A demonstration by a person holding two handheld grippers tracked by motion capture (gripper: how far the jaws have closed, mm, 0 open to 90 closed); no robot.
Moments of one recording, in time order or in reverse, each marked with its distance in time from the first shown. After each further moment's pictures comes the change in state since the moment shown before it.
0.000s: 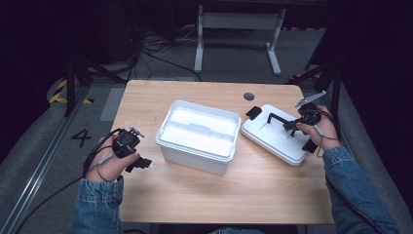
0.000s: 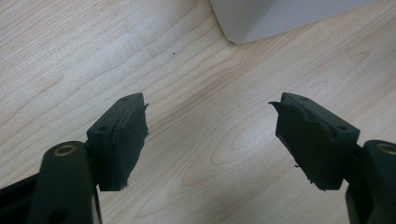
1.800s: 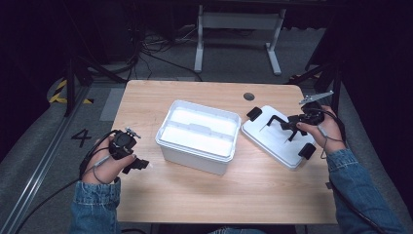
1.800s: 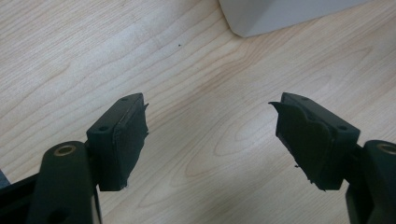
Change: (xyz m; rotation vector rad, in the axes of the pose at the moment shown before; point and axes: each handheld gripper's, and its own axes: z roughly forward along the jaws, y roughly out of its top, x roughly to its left) left arm 0.002 -0.009 -0.003 -0.011 -0.009 -0.033; right arm 0.014 0.003 -0.017 -0.117 -0.004 0.066
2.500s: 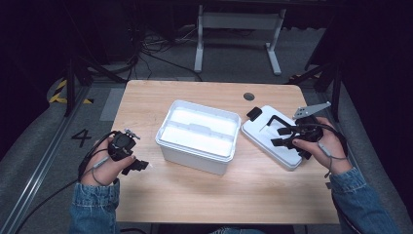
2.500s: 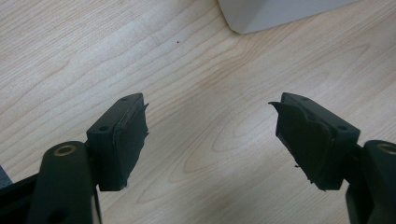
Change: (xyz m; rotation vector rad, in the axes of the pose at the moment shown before) left arm -0.001 -0.002 -0.002 0.001 0.009 0.018; right arm 0.087 -0.003 -0.029 -0.021 0.132 -0.130
